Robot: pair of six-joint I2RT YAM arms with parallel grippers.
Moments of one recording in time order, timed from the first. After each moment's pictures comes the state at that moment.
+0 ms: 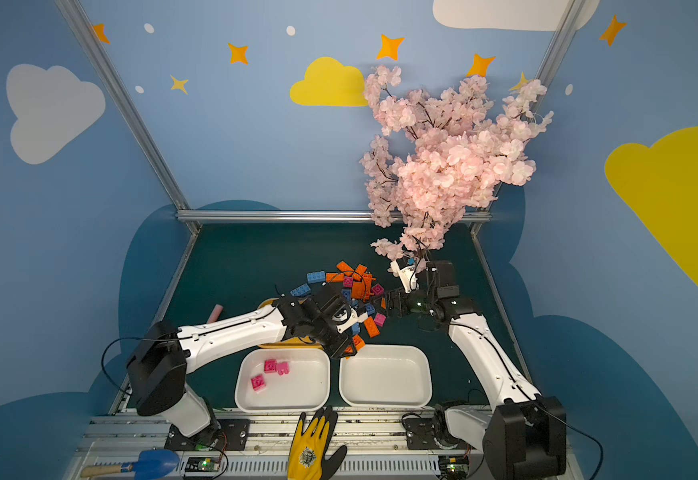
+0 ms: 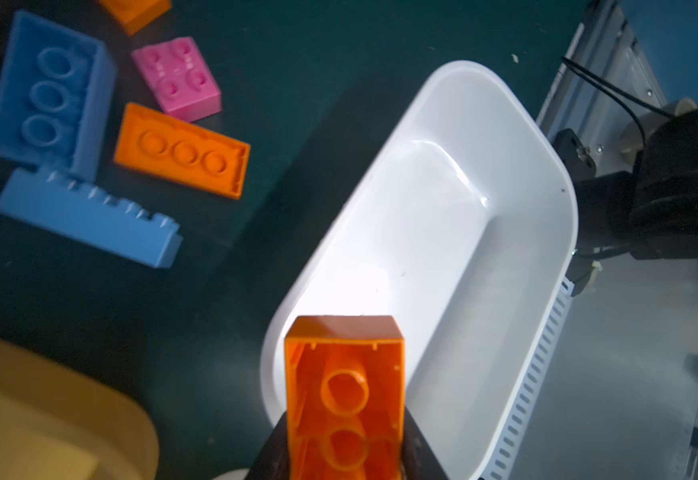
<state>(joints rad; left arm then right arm) -0.95 1.68 1.21 -0.58 0.38 -0.13 0.20 1.17 0.88 -0.48 -0.68 0.03</state>
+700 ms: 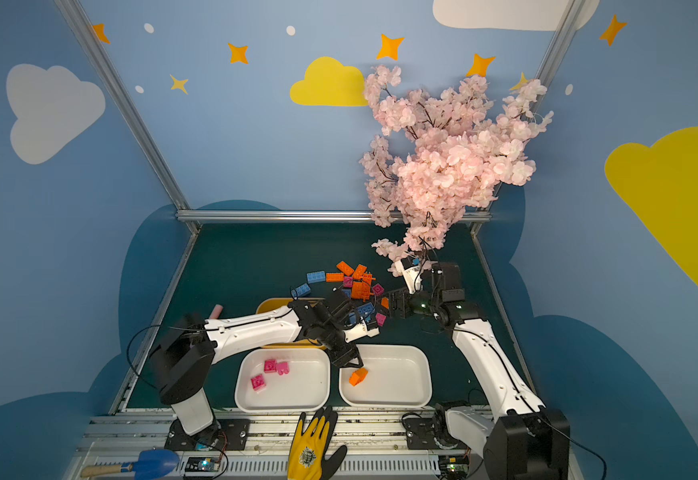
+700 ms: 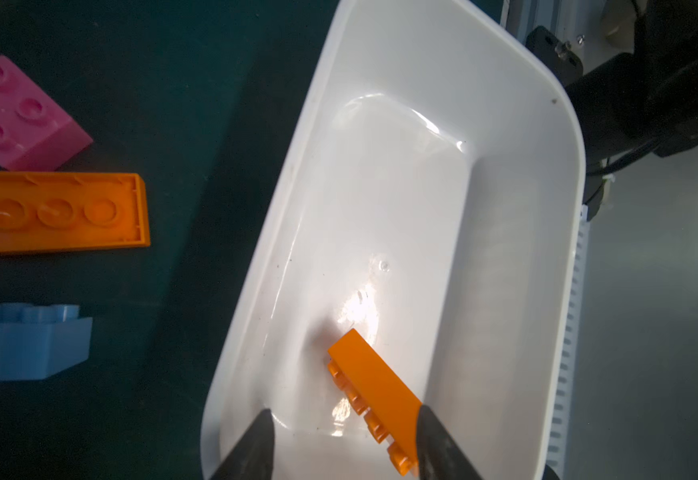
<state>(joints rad) -0.95 1.78 1.24 -0.57 0.47 0.12 0.18 1.12 0.86 -0.48 -0.73 0.04</state>
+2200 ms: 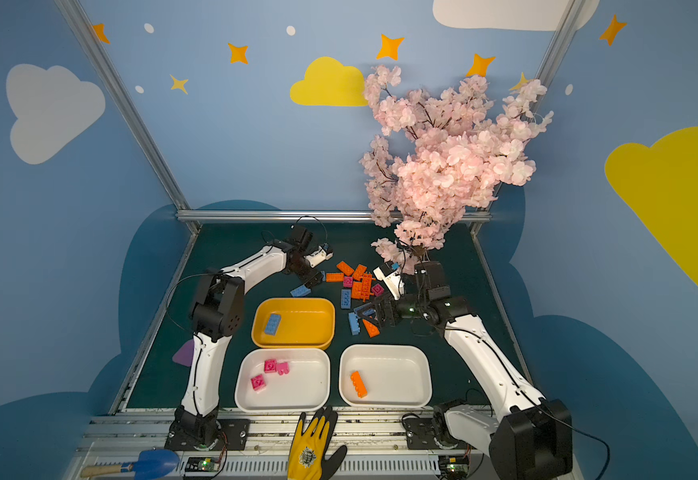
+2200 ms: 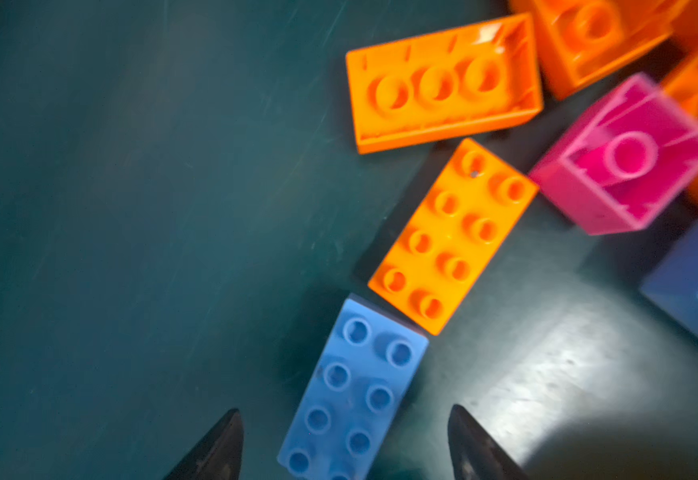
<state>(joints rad) -0.39 2.30 1.85 -0.67 0.12 0.51 0.33 1.16 0.91 -0.57 -0.79 -0.07</state>
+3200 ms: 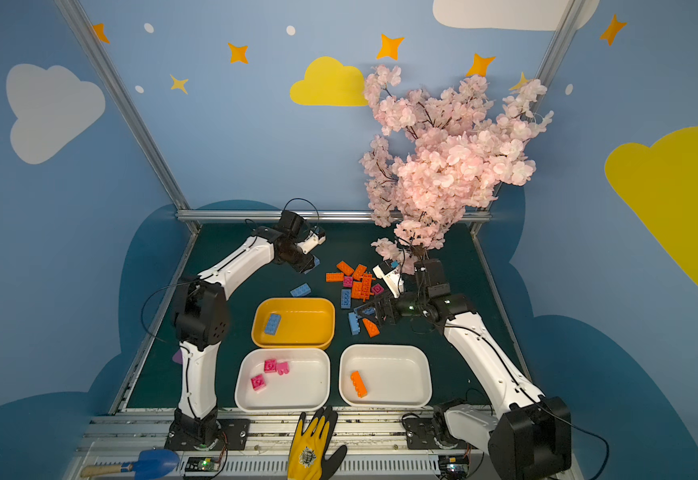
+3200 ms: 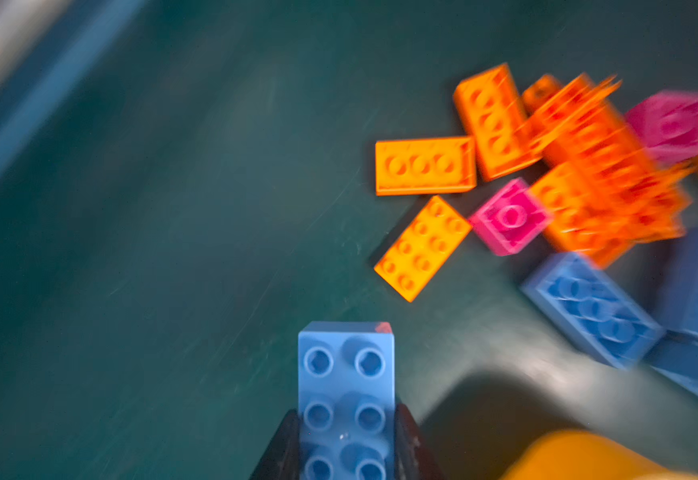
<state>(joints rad) -0.39 2.05 1.84 -0.83 0.13 0.33 0.33 1.17 0.93 -0.56 -0.79 -0.08</state>
